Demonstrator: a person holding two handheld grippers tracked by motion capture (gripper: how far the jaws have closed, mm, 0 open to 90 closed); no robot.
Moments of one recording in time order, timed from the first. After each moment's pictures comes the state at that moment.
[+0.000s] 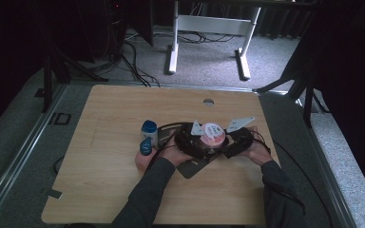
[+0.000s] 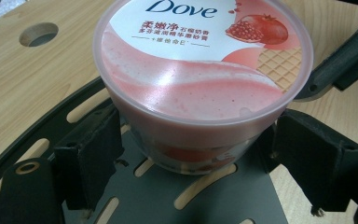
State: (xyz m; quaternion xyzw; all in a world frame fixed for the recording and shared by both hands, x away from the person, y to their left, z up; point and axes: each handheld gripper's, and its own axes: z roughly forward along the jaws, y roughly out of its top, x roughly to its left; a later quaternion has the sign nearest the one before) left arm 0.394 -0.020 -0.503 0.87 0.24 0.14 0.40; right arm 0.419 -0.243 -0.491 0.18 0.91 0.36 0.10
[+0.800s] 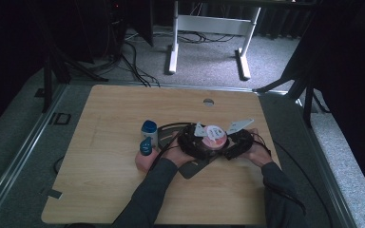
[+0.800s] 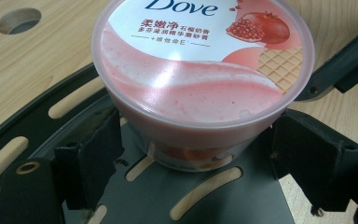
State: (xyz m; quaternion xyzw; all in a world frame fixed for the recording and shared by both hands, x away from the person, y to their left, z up) left arm 0.400 -0.030 -0.517 0.88 0.25 0.13 0.39; right arm 0.421 -0.248 -0.505 0.20 0.91 0.34 0.10
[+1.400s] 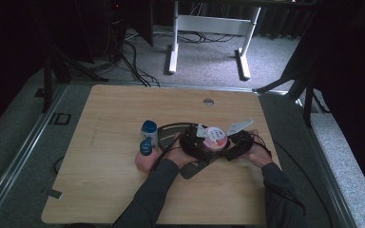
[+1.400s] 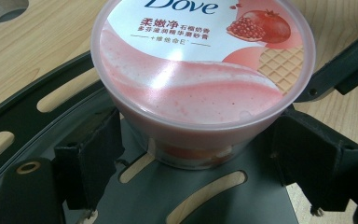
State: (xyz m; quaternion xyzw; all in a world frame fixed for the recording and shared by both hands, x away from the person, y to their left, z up) left arm 0.402 -0.037 -0.525 0.88 0.25 0.12 0.38; right arm 0.422 -0.250 -0.512 0.20 0.92 0.33 0.10
